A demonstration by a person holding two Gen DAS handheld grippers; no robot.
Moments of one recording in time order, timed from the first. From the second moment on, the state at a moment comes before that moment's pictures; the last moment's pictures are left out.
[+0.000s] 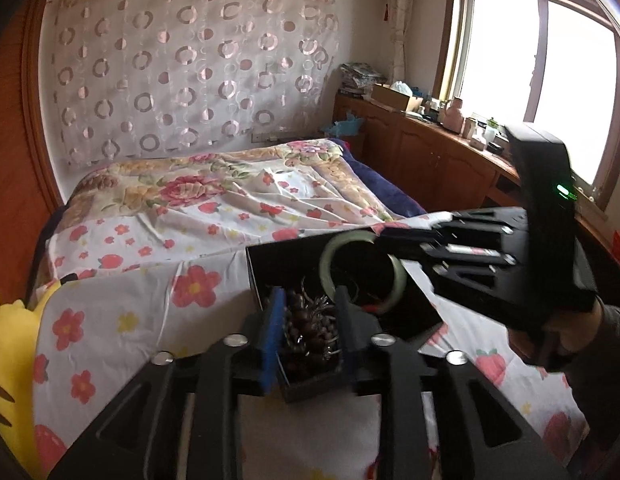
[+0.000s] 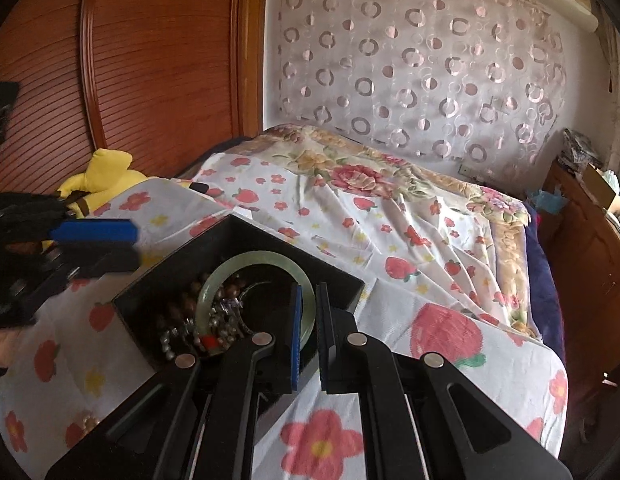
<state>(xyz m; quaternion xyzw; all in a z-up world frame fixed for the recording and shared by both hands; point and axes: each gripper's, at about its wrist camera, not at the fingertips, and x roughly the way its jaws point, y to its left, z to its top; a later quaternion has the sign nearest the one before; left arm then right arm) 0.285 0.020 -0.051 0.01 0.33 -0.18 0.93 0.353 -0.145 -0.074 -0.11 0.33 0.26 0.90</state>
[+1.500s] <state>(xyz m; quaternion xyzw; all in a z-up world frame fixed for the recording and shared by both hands) 0.173 0.040 -0.097 0.00 0.37 -0.17 0.92 0.187 -0.138 -0.127 -0.16 0.43 0.33 0.83</state>
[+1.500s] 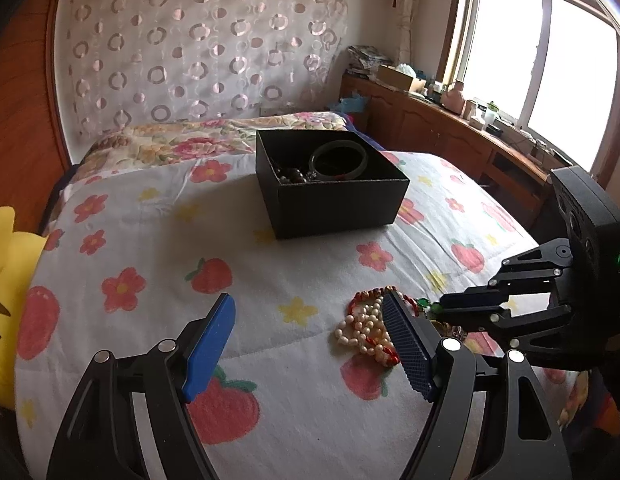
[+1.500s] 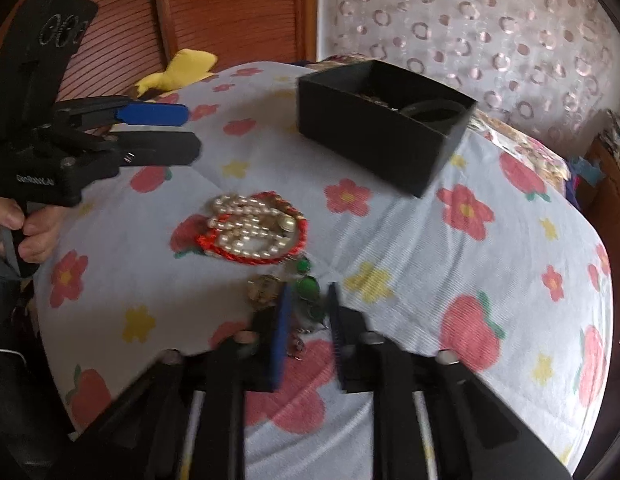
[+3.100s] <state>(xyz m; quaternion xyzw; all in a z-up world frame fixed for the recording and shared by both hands) 0.223 -0.024 -0.121 0.11 0.47 -0.26 0.84 0.175 -0.208 -0.075 -0.09 0.35 0.28 0.89</state>
